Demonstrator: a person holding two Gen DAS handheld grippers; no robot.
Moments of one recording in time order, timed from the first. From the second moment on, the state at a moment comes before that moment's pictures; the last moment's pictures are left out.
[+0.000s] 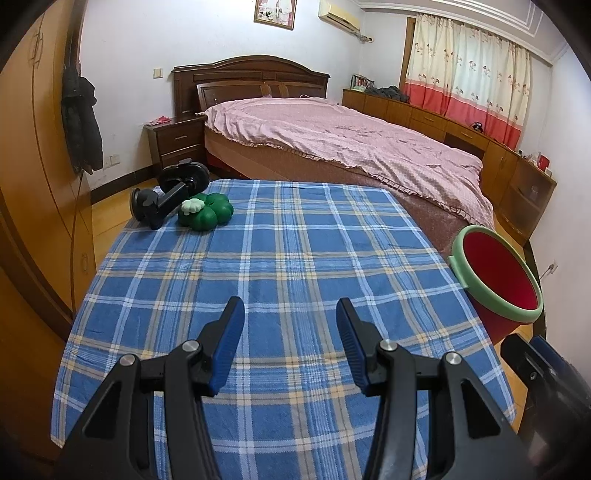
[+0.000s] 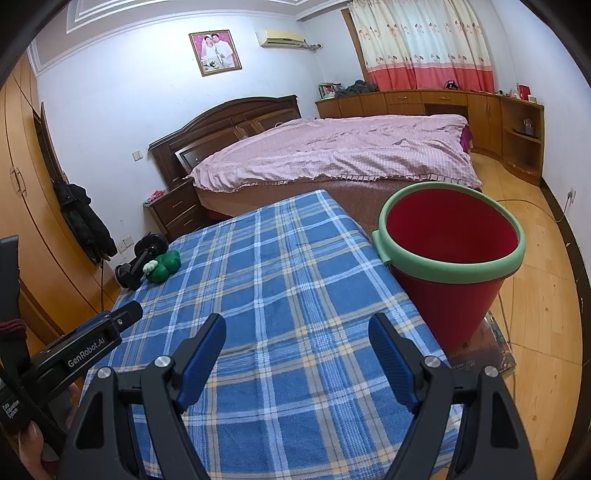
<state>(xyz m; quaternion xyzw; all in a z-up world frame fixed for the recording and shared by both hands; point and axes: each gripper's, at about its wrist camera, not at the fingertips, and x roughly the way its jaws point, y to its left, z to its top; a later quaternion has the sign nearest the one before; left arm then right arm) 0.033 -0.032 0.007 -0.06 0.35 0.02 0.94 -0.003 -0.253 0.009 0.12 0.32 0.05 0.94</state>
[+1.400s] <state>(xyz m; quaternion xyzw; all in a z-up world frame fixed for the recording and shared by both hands) 0.034 -0.030 0.008 -0.06 0.35 0.03 0.94 -0.002 -0.255 0.012 0.12 0.32 0.05 0.94</state>
